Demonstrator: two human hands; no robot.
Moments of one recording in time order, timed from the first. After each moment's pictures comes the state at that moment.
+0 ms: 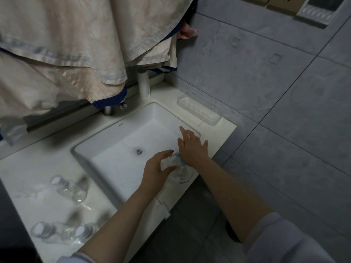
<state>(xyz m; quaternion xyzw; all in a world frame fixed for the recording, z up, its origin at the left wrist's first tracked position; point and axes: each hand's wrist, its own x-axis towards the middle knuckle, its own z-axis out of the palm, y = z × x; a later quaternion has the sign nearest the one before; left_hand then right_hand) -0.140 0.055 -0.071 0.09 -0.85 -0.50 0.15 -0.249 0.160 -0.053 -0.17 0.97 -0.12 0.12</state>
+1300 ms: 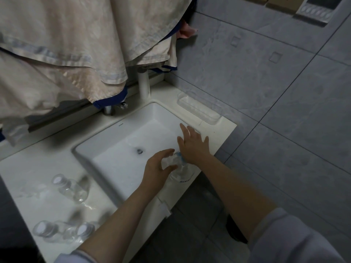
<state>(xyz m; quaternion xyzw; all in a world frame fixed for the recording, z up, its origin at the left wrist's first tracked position) -0.136 0.055 -0.063 0.09 -0.85 -0.51 0.14 -0.250 0.161 -0.048 -0.19 0.97 -0.12 0.11</state>
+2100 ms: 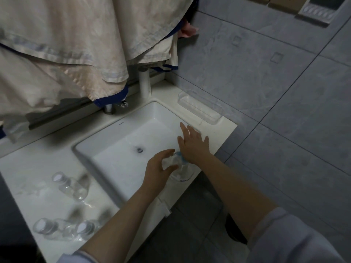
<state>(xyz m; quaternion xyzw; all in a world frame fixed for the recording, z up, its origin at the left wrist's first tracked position) -0.134 0.062 -0.061 0.11 -0.84 -0.52 0.11 -0.249 0.160 -0.045 -0.19 0.97 -0.11 0.12</state>
